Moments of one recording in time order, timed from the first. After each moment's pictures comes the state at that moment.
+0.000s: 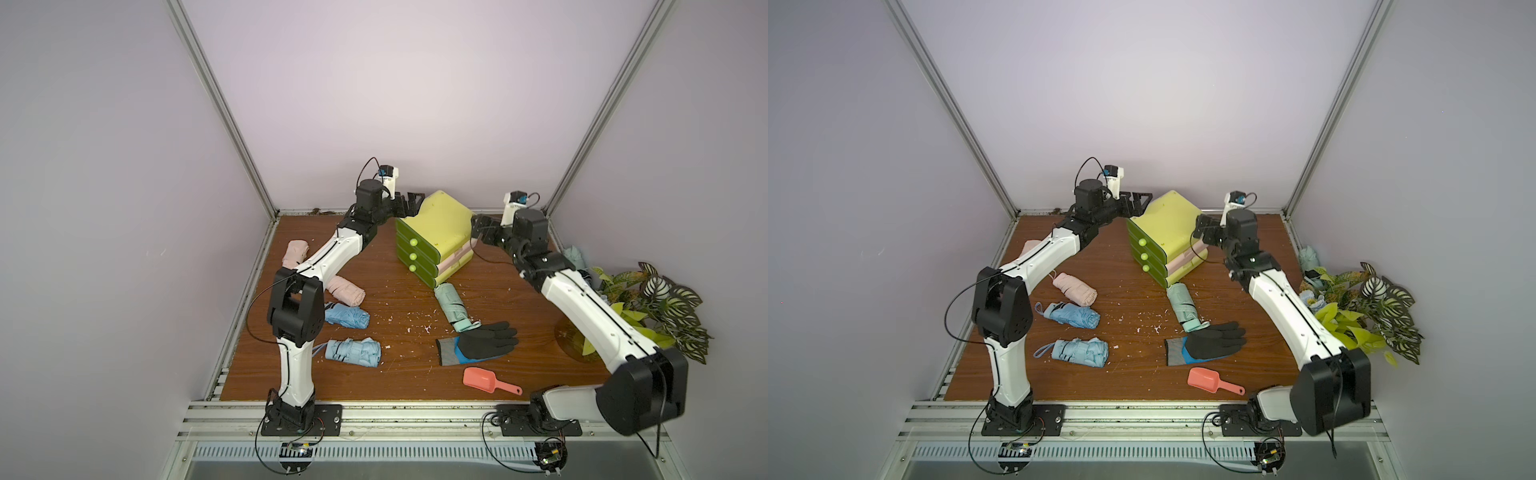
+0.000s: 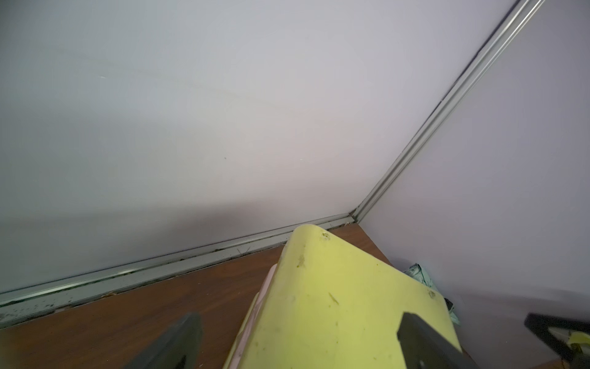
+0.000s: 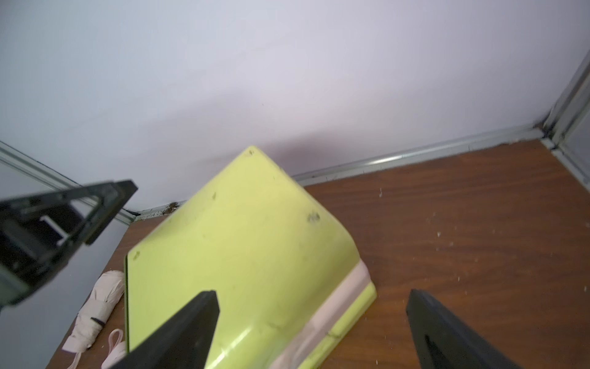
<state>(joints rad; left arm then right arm) -0.40 2.04 1.83 0.01 0.34 -0.32 0.29 1.30 1.08 -0.11 0.10 0.46</state>
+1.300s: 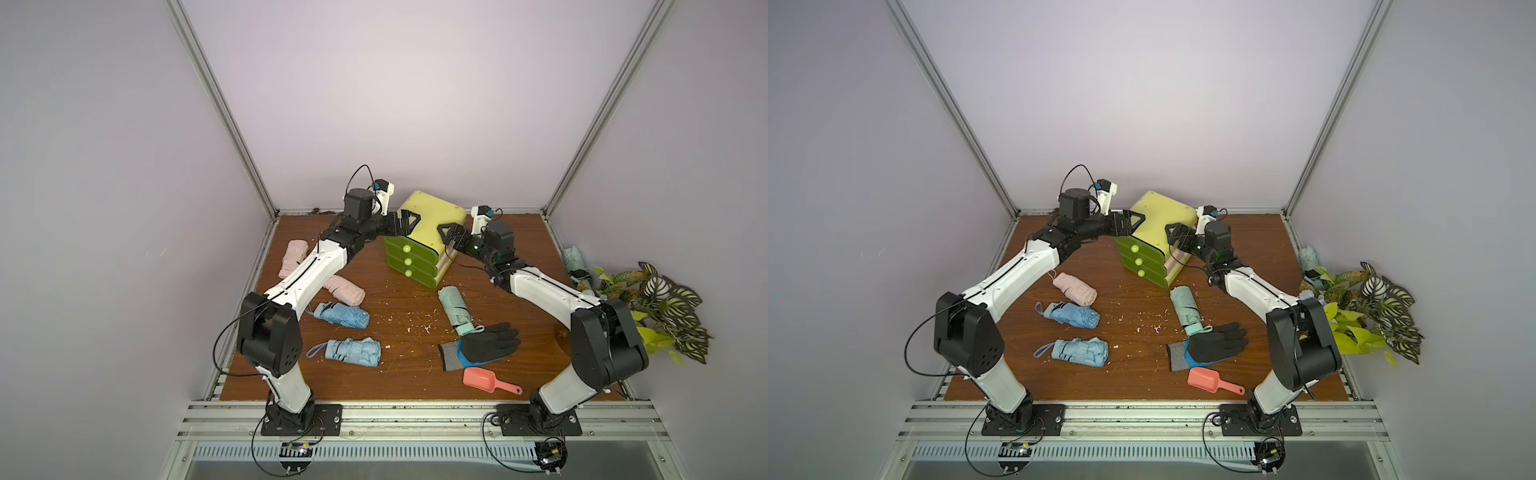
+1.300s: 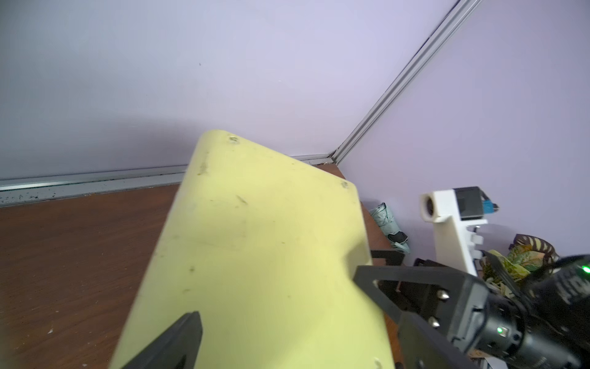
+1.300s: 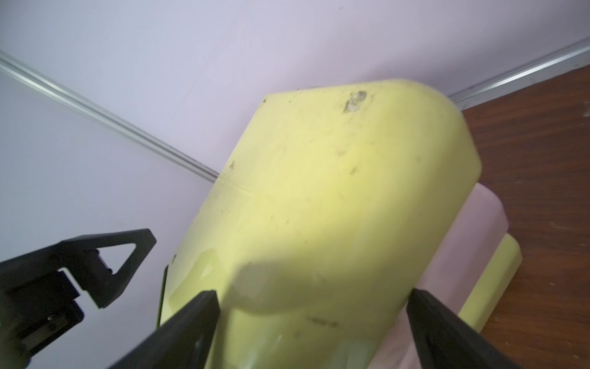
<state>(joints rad) -0.41 1.69 1.47 -0.14 0.40 -0.38 0.38 1.64 1.10 0.27 -0.26 0.70</state>
